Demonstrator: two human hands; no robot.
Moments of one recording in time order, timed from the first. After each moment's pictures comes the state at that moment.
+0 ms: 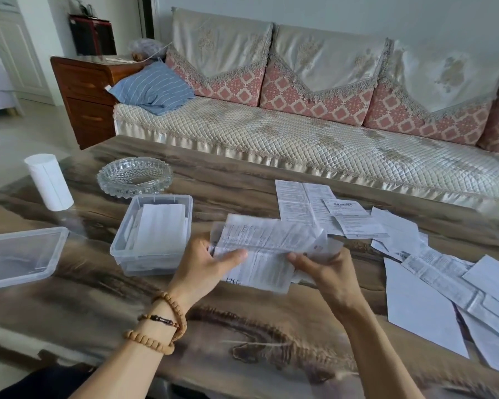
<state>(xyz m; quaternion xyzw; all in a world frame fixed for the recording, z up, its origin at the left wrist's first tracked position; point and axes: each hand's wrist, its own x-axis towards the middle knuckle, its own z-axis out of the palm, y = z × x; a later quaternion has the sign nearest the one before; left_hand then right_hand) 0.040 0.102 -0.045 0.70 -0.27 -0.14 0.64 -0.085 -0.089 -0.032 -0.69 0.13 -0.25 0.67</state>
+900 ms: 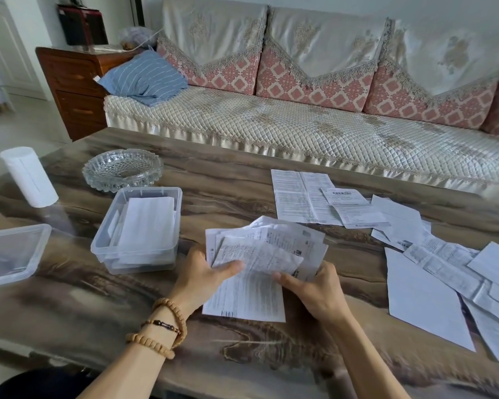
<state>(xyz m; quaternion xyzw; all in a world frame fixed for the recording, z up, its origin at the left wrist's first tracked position) 0.038 0.085 -0.079 0.77 -0.21 -0.17 0.58 -0.088 -0.097 -0.083 -0.77 0.17 -0.20 0.58</state>
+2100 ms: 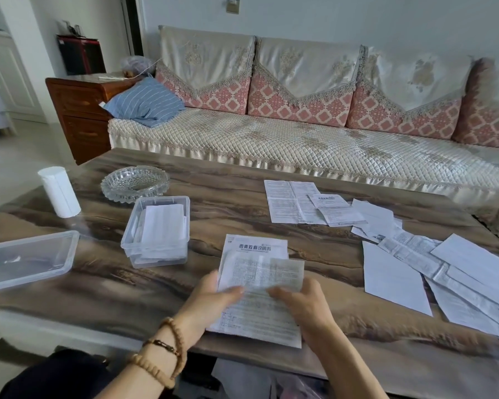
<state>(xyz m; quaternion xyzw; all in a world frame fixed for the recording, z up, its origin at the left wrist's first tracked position) -0.032 0.129 -0.064 0.71 -0.16 -0.32 0.60 -0.140 -0.027 -0.057 -0.68 0.30 -0.14 0.65</state>
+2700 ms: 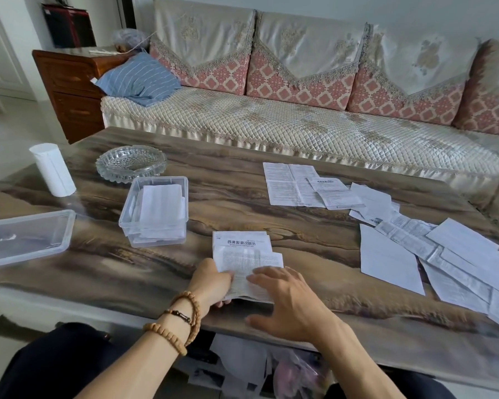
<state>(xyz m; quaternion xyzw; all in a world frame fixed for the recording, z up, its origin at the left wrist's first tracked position) -0.033 0.113 -0.072 0.82 -0.08 -0.28 0.50 -0.153 -0.016 -0.062 -0.99 0.04 -0.01 0.15</state>
